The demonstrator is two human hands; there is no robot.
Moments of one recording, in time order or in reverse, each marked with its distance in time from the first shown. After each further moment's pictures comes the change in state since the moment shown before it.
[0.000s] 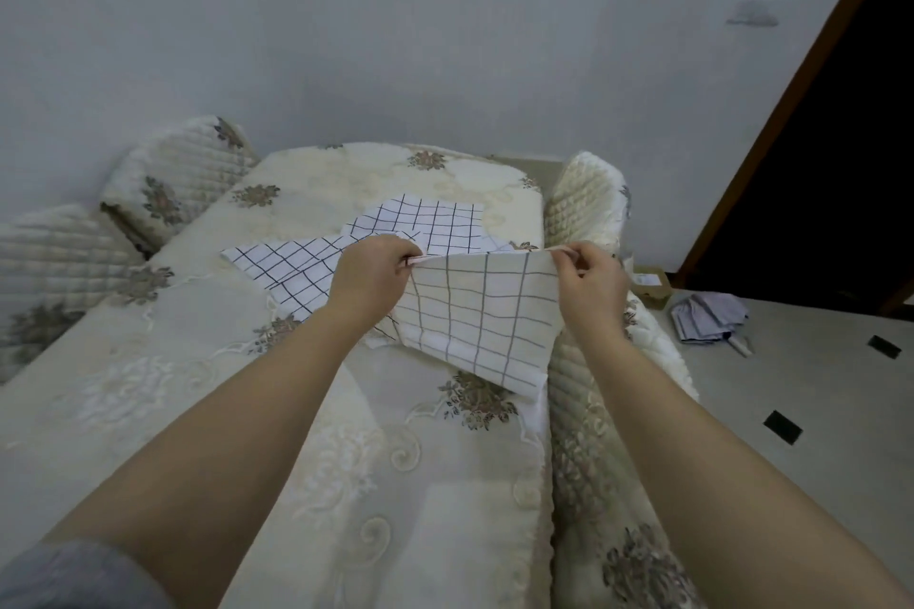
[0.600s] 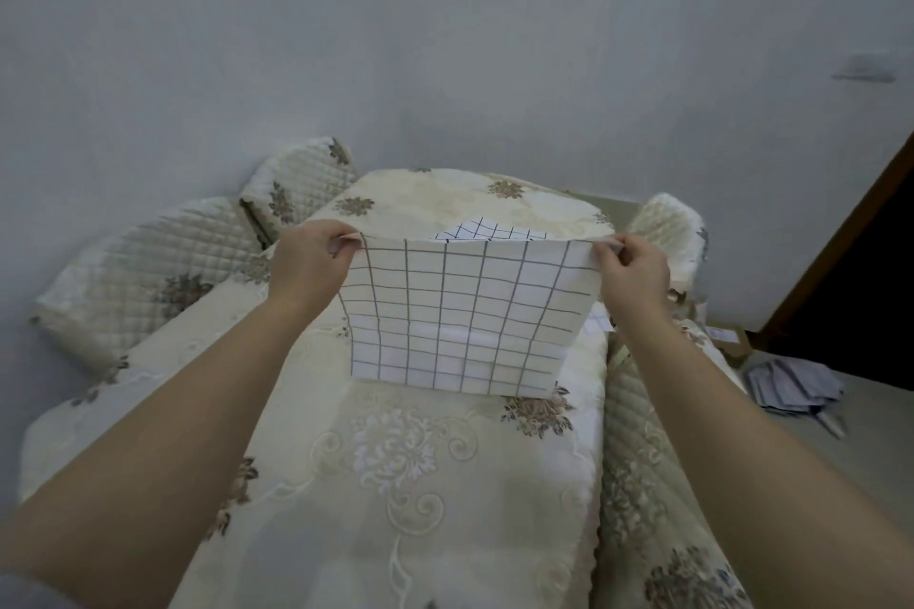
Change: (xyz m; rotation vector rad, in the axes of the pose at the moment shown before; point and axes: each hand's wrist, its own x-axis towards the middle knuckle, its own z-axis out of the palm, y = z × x) left_hand -0.069 -0.057 -0.137 0.039 0.303 -0.233; right_hand -0.008 -0.053 0.008 0.134 -0.120 -0.064
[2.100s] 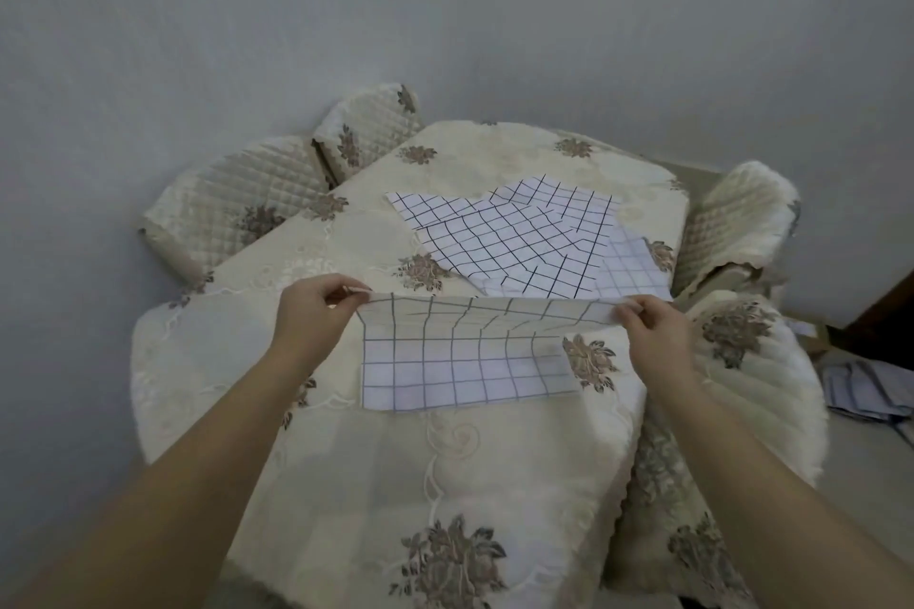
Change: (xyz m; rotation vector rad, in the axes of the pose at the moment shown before) left_hand -0.136 -0.047 -0.023 -0.217 -0.062 -0.340; right_hand -0.079 0.087 0.009 -0.016 -0.279 0.081
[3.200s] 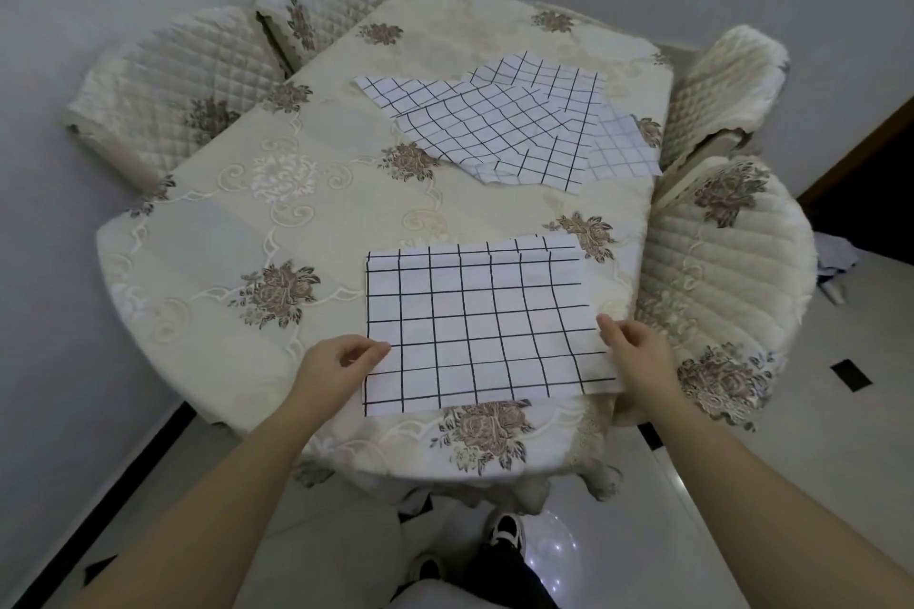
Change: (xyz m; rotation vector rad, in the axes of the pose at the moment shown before) left_hand -0.154 -0.104 0.003 -0.053 -0.455 -0.277; right_hand -0.161 0.085 0.022 -0.165 -0.053 0.402
